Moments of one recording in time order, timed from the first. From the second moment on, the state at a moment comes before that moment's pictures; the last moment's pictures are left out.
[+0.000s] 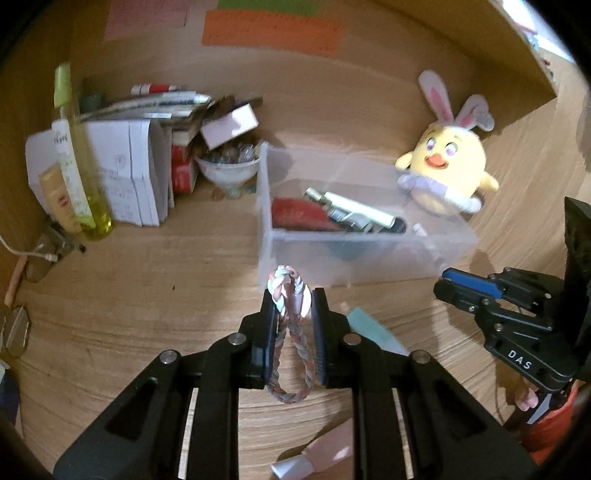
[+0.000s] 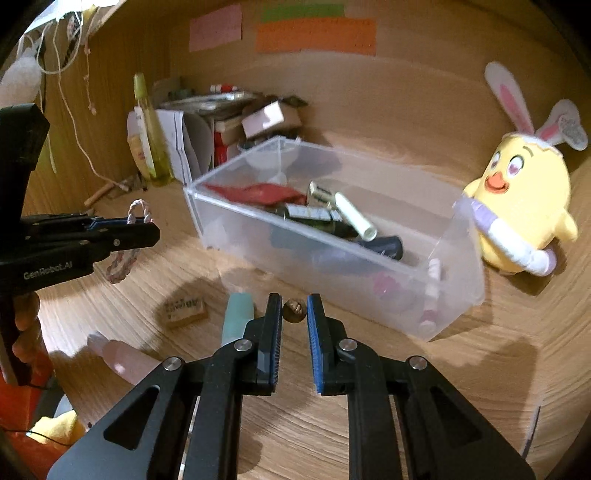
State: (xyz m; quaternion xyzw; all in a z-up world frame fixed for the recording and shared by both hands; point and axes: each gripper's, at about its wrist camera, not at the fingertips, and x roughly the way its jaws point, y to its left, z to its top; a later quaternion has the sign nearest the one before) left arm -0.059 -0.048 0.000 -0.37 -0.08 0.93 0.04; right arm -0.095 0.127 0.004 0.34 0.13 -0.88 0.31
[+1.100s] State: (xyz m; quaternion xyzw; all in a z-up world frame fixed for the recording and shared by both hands) left arm -0.095 -0.013 0.058 -0.30 -0.08 0.95 0.06; right arm -0.145 0.159 0.057 0.27 0.08 -0.92 0.27
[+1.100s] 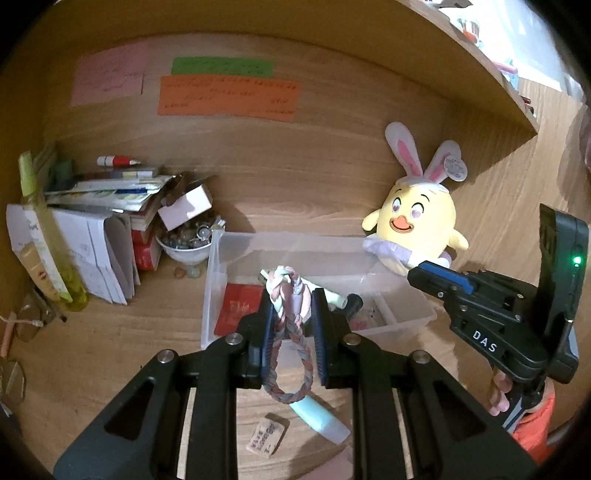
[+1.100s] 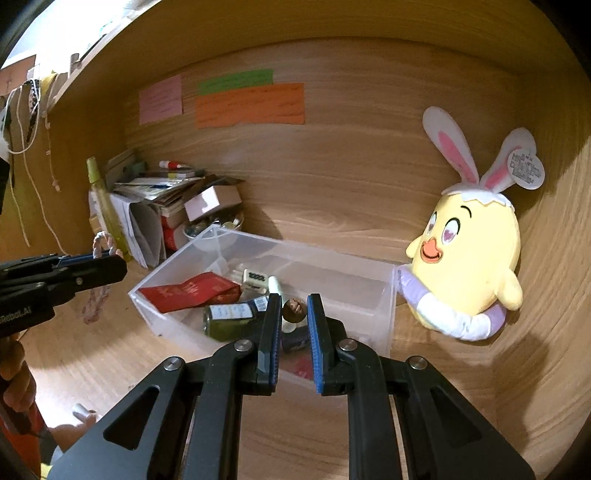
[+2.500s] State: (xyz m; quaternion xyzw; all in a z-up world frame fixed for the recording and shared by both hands) left arm -0.153 0.018 0.027 -0.35 -0.06 0.93 0.07; right arm -0.190 0.157 0.012 0.35 0.09 -0.89 0.27
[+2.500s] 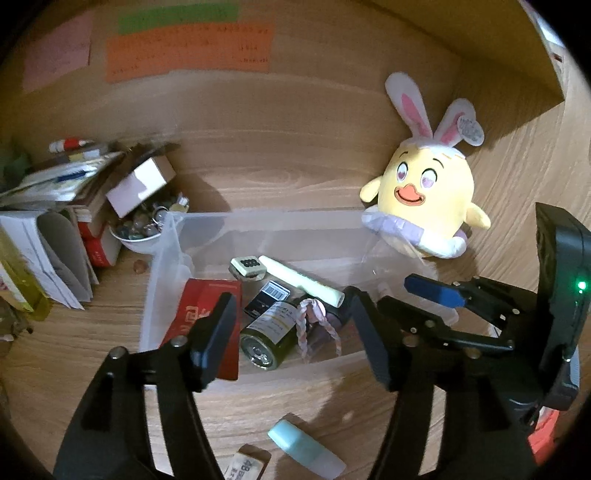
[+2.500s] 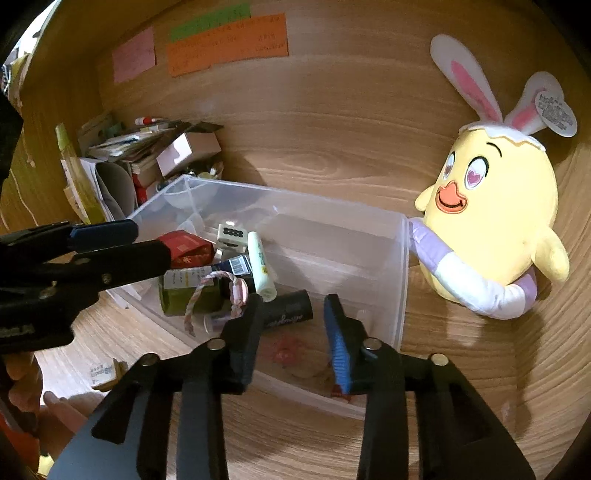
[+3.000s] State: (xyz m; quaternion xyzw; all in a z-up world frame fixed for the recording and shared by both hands) left arm -0.105 -0.008 0.045 -0.33 -0.06 0.94 0.03; right arm -0.152 0.151 0.037 0.31 0.11 -0.90 0.28
